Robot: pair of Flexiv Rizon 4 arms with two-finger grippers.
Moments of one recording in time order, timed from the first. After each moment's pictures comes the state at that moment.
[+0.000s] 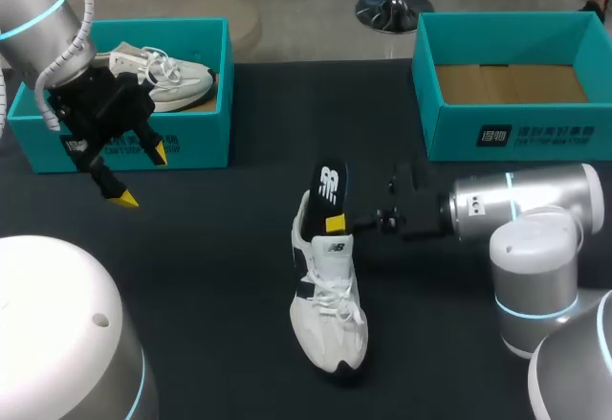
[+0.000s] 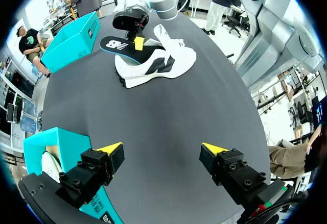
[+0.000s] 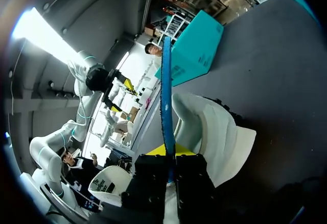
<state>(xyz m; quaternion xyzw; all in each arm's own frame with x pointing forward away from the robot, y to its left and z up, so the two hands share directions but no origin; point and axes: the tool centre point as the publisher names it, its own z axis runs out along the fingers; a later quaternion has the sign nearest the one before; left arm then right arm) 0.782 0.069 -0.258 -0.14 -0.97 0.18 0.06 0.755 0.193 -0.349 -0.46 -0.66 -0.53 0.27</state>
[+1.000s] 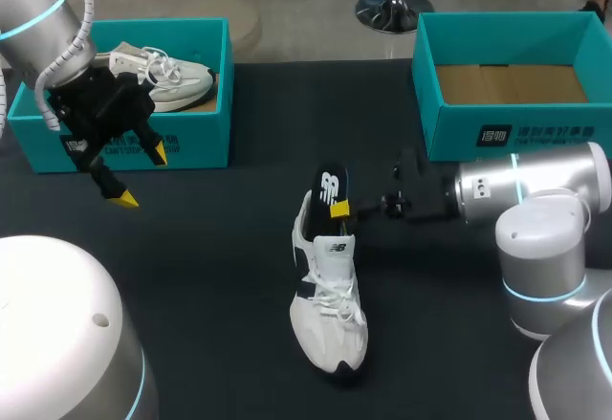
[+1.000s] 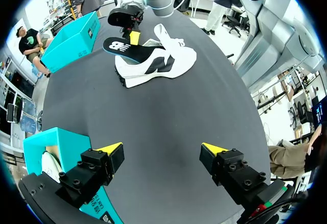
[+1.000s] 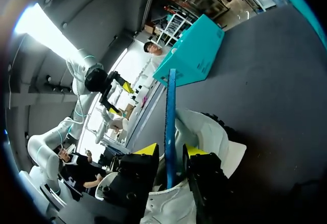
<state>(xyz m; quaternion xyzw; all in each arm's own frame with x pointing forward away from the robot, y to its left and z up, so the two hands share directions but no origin) 0.782 0.069 -0.258 -0.14 -0.97 0.18 0.06 0.775 0.180 -0.336 -0.45 -0.68 -0.52 0.25</state>
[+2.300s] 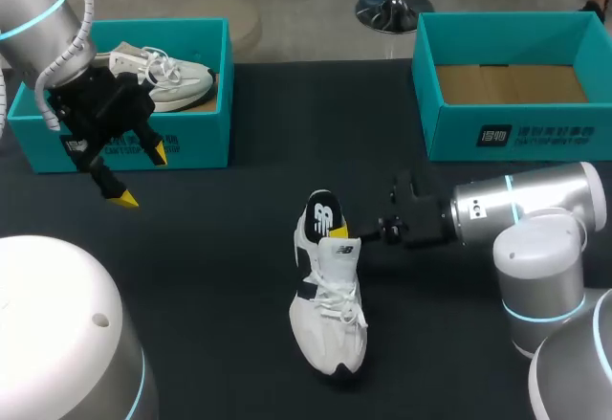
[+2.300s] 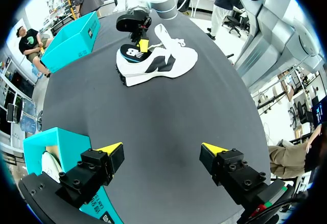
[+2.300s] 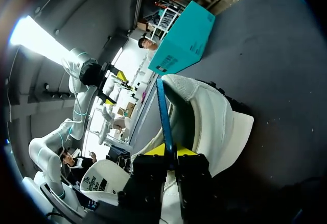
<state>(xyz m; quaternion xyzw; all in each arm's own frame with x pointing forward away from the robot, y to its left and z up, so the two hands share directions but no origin) 0.782 0.069 -0.258 -0.14 -0.97 0.18 0.06 0.743 0.185 -0.362 -0.47 -0.67 -0.50 0.28</state>
